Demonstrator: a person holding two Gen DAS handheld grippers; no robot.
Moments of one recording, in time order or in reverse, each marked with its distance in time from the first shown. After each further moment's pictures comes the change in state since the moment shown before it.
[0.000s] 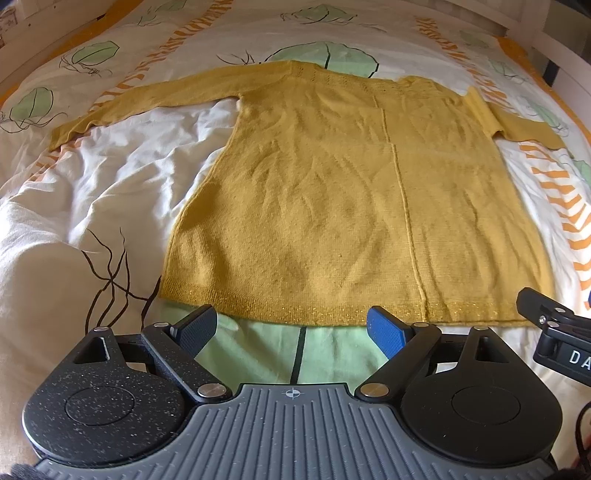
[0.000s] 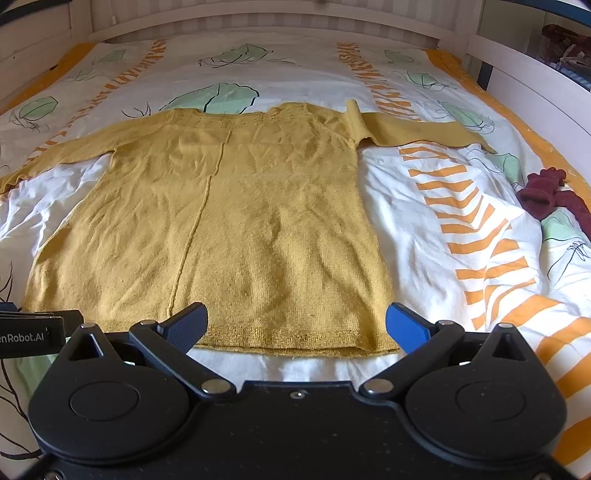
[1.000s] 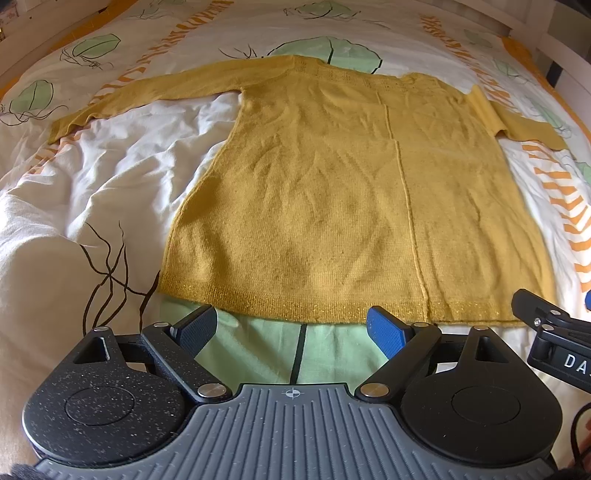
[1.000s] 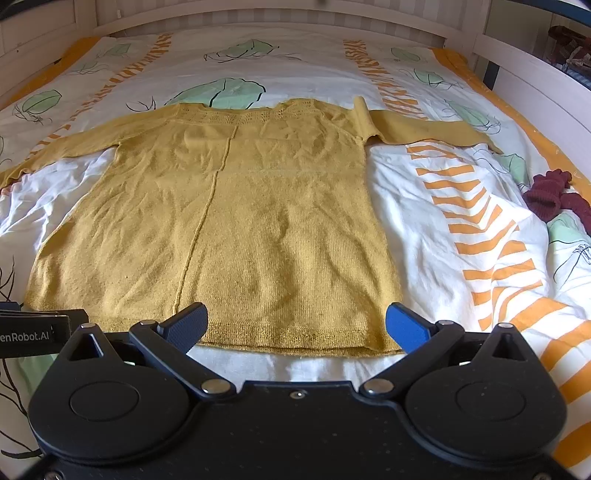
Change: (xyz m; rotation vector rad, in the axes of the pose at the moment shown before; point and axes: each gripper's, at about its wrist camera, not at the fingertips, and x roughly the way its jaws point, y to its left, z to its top) left arm 0.003 0.003 0.000 -0.012 0.015 -0.007; right arm 0.003 0.004 0.000 -0.014 0.012 0.007
